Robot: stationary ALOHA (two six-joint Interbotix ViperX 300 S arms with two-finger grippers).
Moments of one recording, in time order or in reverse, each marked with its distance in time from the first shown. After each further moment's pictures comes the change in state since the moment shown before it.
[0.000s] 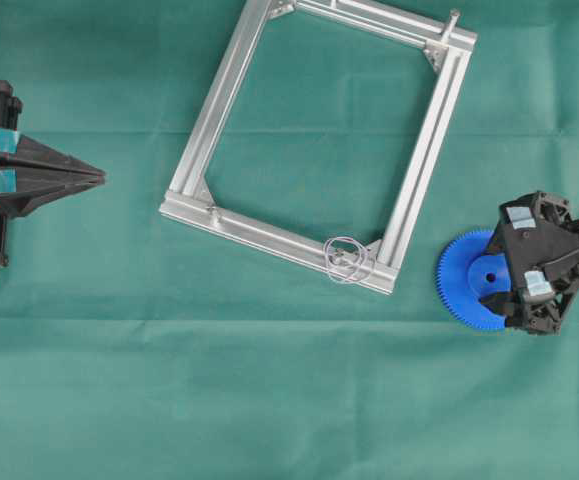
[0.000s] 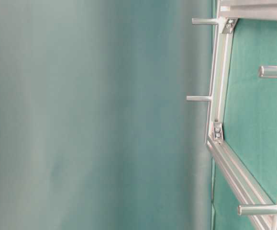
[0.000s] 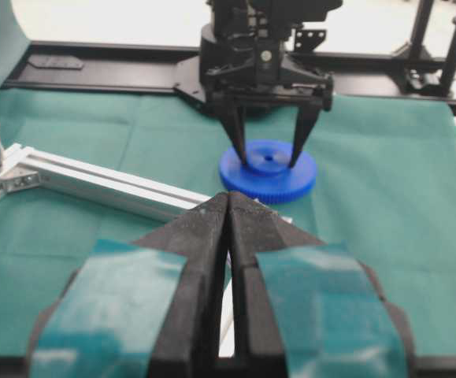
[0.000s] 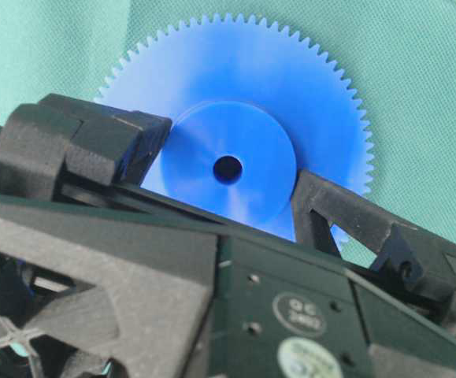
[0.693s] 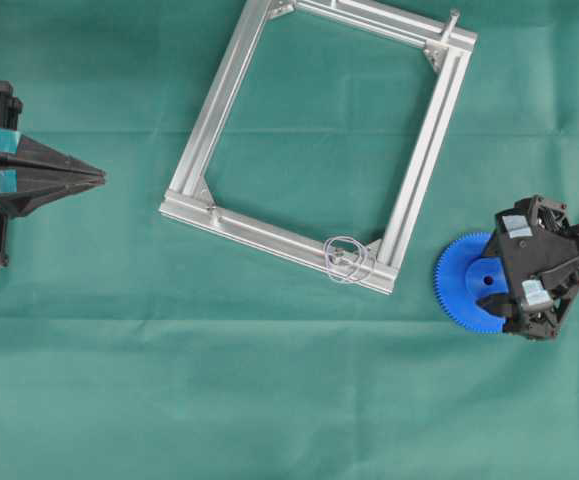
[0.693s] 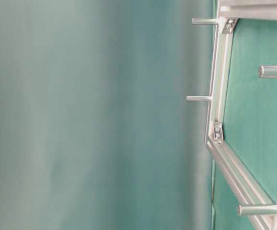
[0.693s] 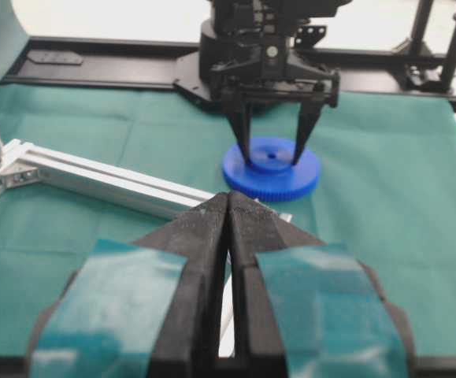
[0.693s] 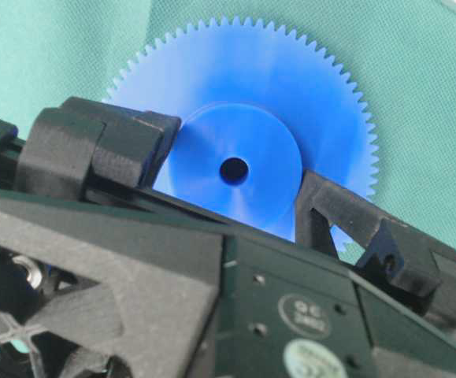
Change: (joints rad) left arm 0.002 0.000 0.000 0.000 0.003 -0.002; right arm 0.026 0.012 -0.015 -0.002 0.017 0.028
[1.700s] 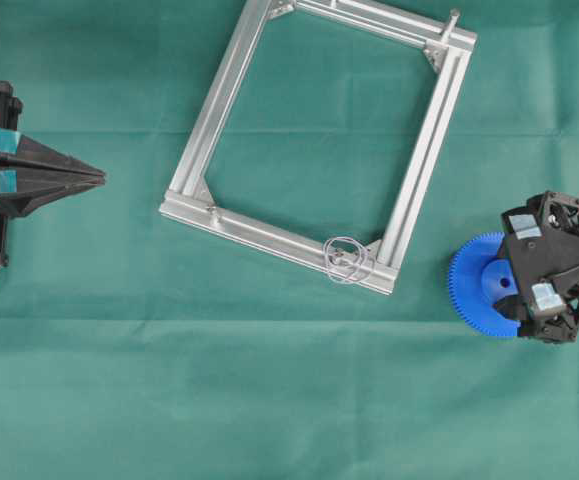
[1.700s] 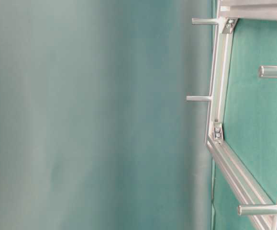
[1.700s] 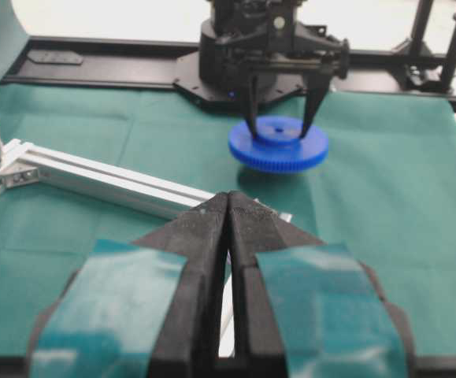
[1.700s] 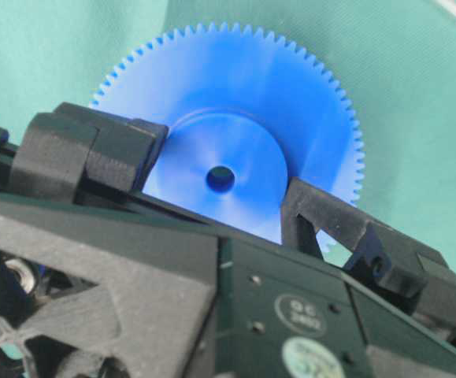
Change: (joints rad) left arm 0.000 0.000 0.000 -0.002 0.002 0.000; right arm 0.012 -0.124 -0.107 -0.026 0.255 0.012
